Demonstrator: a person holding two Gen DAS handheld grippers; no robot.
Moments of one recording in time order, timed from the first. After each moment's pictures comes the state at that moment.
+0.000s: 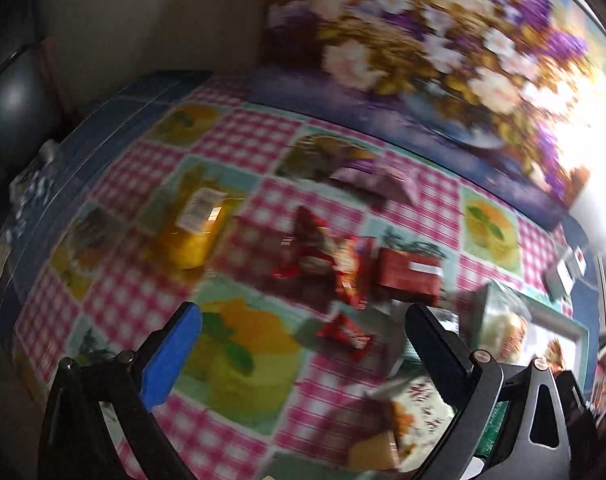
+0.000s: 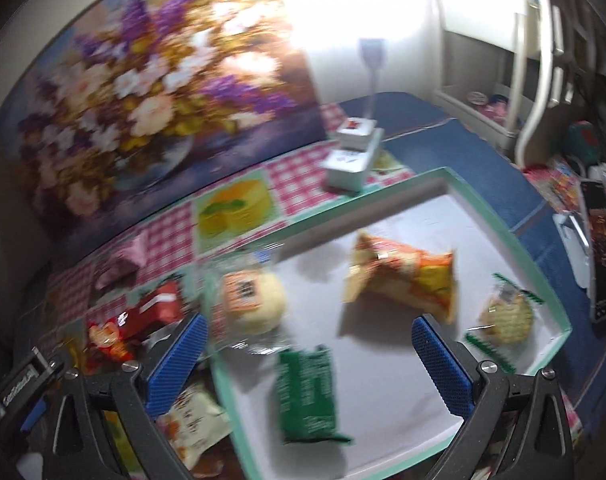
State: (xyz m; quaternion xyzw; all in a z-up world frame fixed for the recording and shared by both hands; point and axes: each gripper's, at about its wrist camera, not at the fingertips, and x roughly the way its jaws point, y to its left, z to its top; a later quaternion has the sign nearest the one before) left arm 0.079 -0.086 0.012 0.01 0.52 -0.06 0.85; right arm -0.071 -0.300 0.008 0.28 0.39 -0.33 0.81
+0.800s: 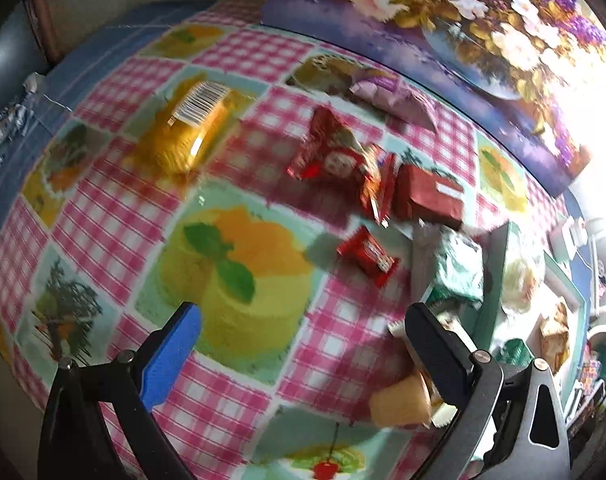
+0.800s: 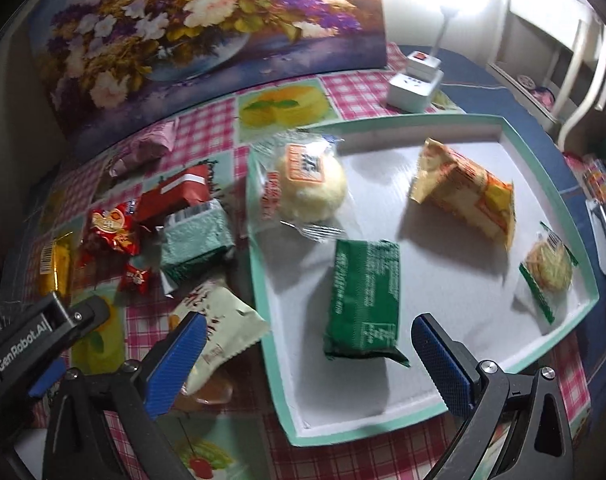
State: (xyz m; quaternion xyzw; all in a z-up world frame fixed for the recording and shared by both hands) left arm 0.054 -0.075 -0.042 -0.02 0.60 -0.09 0.80; right arm -0.065 -0.251 -0.032 0.24 0.49 -0.28 0.79
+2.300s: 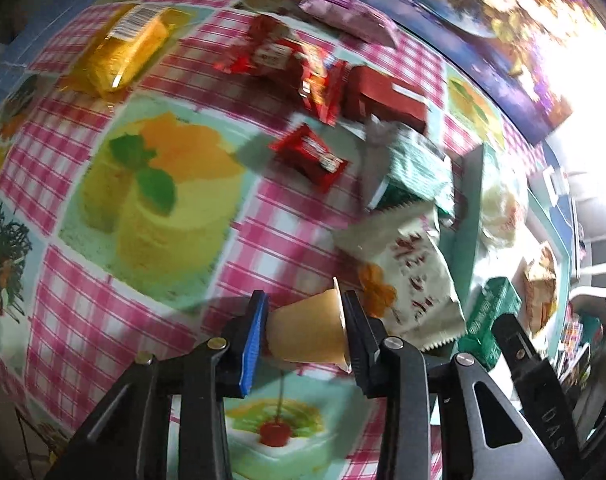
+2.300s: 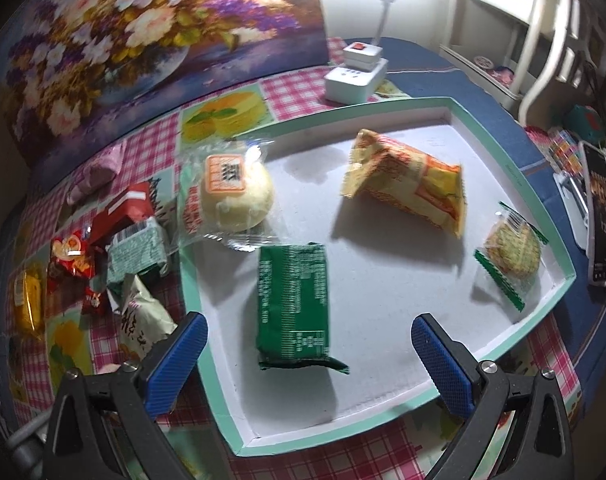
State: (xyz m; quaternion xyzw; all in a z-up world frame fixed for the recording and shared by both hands) left arm 0.029 -0.105 -0.074 -0.04 0.66 -0.14 0.74; right arm -0.083 -0.273 -0.040 0.25 0.49 -0.33 0.77
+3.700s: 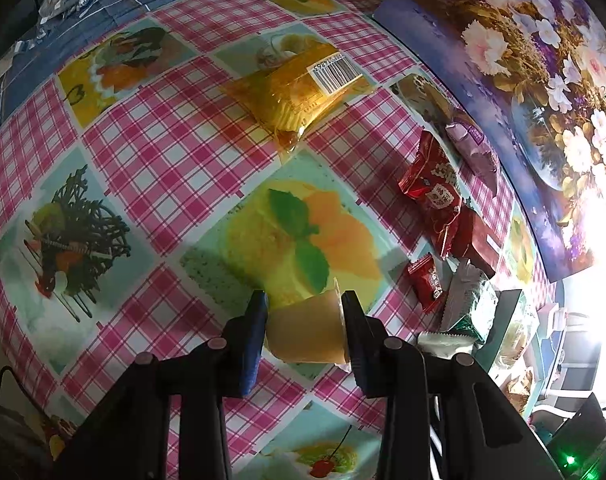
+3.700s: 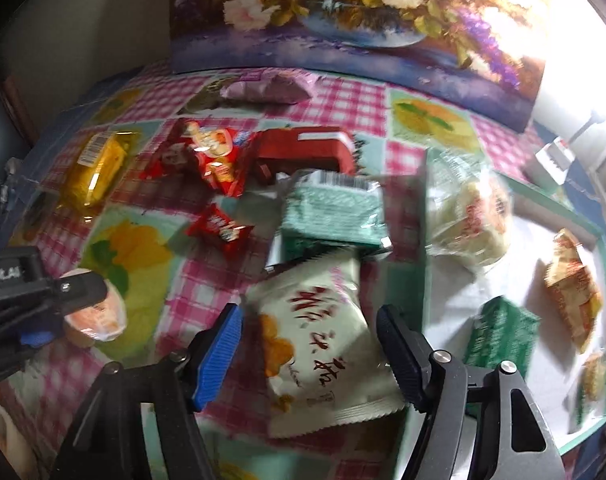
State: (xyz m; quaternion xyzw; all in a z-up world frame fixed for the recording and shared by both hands) left arm 0.064 0.016 -0.057 -0.18 0.62 -0.02 0.76; right arm 0.000 -0.176 -0.066 0.09 0.52 -0.12 0.84
